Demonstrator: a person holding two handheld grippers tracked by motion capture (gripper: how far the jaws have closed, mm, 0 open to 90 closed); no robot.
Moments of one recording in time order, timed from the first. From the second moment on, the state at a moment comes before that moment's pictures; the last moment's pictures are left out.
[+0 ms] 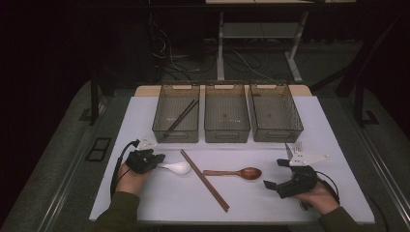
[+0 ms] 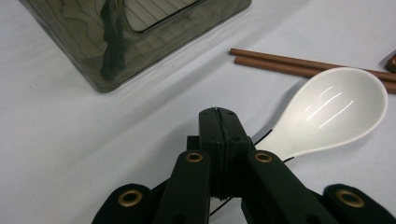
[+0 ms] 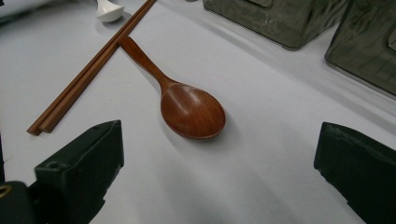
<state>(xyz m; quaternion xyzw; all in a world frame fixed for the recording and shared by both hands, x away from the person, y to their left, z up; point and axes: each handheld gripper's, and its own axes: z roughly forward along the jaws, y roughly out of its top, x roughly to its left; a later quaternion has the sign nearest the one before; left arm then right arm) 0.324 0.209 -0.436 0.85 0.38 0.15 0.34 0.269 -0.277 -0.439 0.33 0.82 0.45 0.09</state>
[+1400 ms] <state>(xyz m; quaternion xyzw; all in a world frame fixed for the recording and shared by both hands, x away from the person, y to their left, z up) 0.310 0.183 -0.434 0.83 0.38 0.07 0.41 0.269 -0.278 -0.439 0.33 0.82 0.45 0.09</state>
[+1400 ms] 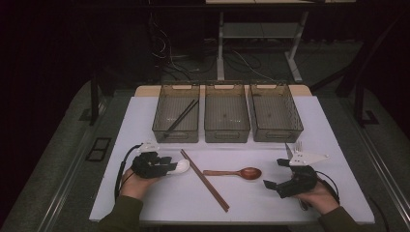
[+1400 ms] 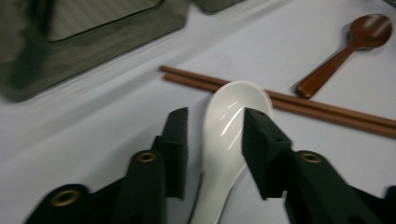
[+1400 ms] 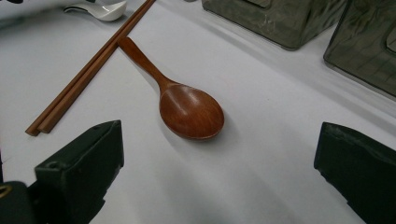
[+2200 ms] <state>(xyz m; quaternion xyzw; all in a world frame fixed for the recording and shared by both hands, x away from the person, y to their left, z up) 0.308 0.170 -0.438 0.86 0.33 0.07 0.37 0.270 -0.277 -0.439 0.33 0.82 0.45 0.09</state>
